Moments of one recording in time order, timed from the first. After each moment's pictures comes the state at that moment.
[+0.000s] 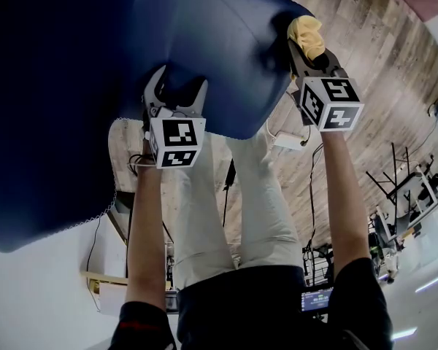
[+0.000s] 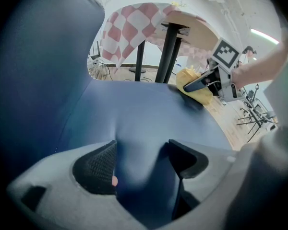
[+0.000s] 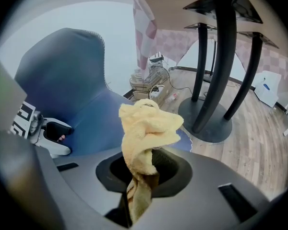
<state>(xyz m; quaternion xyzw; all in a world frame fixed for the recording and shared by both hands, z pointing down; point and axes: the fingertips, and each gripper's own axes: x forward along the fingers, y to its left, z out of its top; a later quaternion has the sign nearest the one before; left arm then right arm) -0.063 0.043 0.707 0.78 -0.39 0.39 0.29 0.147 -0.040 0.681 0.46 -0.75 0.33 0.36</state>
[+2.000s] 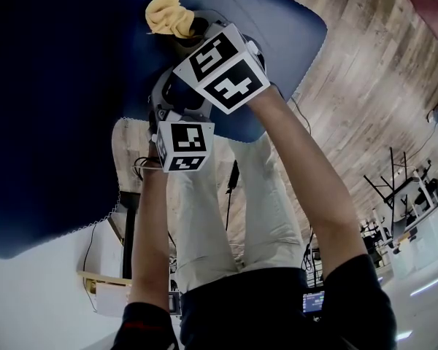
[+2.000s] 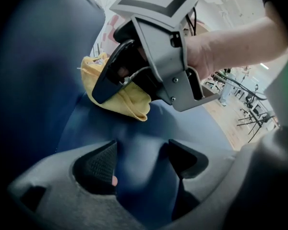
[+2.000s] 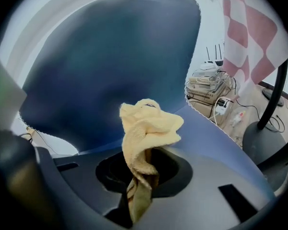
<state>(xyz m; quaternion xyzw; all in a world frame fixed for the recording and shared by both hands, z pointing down) -0.064 0.046 0.705 0.79 -0.40 0.38 0.28 -0.118 -0.066 0.669 0.22 -0.88 0.27 0.33</state>
